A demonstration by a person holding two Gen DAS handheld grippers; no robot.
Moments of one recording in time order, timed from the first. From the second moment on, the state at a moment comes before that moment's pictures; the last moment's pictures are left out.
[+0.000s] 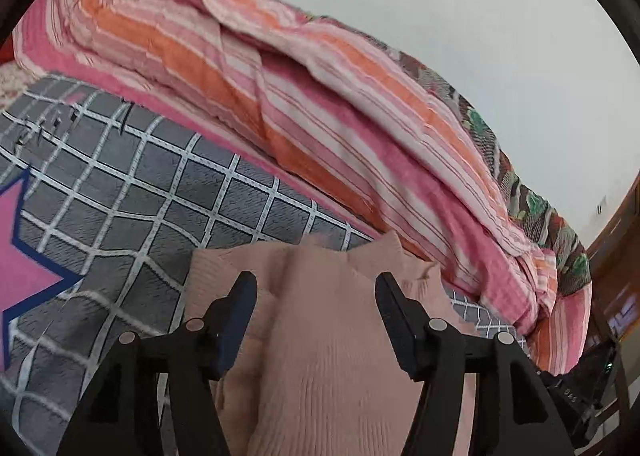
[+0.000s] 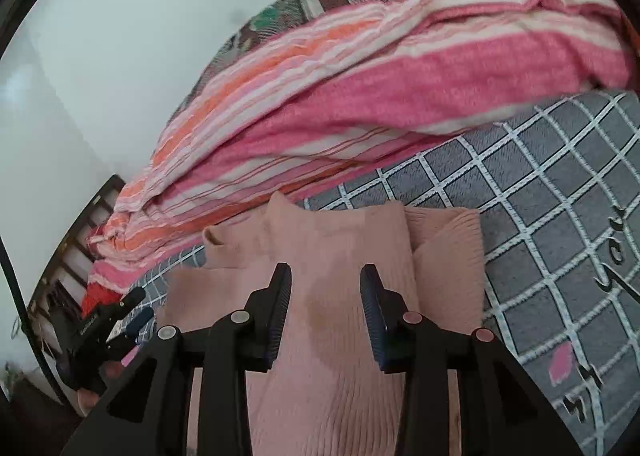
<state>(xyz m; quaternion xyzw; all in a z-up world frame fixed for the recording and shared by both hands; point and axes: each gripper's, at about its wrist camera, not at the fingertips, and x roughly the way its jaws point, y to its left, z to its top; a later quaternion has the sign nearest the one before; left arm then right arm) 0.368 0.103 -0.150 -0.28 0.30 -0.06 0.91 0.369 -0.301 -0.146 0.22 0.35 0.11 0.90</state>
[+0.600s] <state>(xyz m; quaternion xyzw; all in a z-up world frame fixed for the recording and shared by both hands) 0.228 0.075 -0.172 -0.26 0.31 -0.07 0.91 0.240 -0.292 -0.167 0.15 0.36 0.14 0.91</state>
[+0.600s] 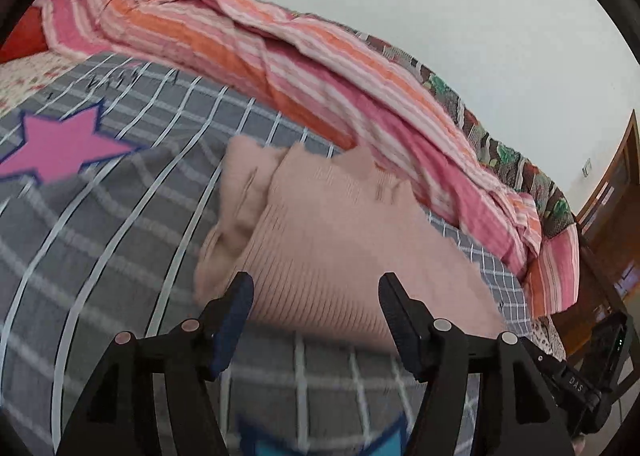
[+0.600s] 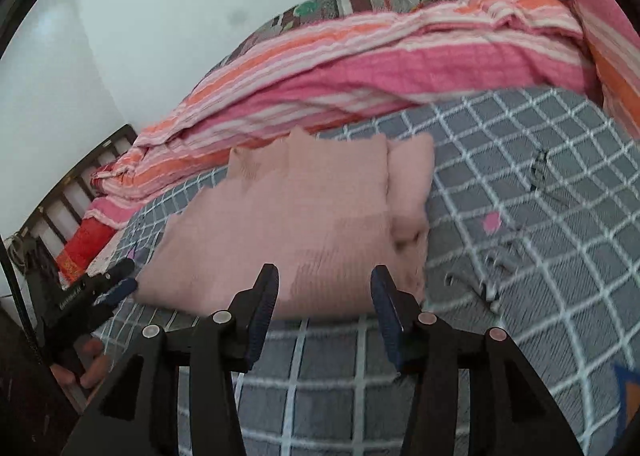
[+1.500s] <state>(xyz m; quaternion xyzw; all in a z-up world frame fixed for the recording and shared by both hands) 0.268 0.078 -0.196 -0.33 0.34 -0.07 0.88 0.288 -0.304 -0.200 0.23 0.41 0.09 0.88</state>
